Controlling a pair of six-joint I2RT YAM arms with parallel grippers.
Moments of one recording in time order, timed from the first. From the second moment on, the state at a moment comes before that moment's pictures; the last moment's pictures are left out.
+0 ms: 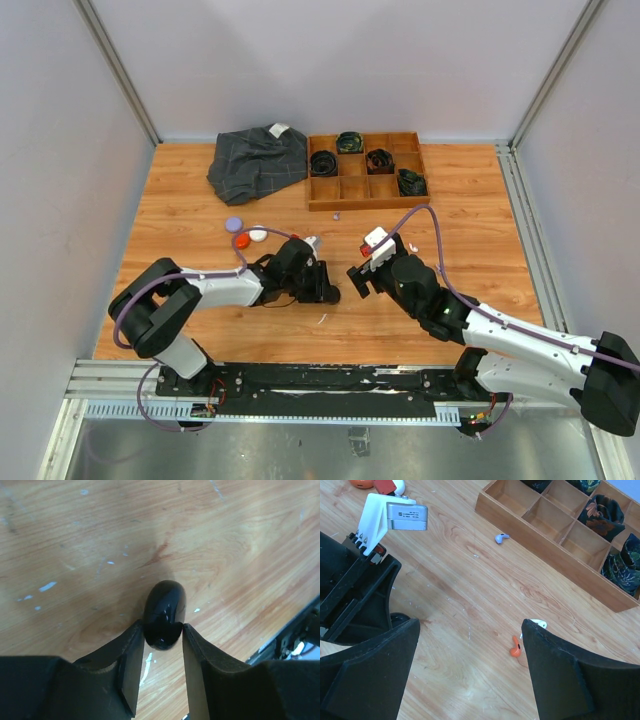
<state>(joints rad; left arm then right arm) -0.79 1.56 0.64 0.13 0.22 -0.77 0.97 0.96 0.53 0.12 0.38 -0.11</state>
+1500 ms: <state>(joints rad) -0.33 1.32 0.81 -0.30 -0.56 -0.67 0.97 0.94 0.51 0.15 0.38 -0.11</state>
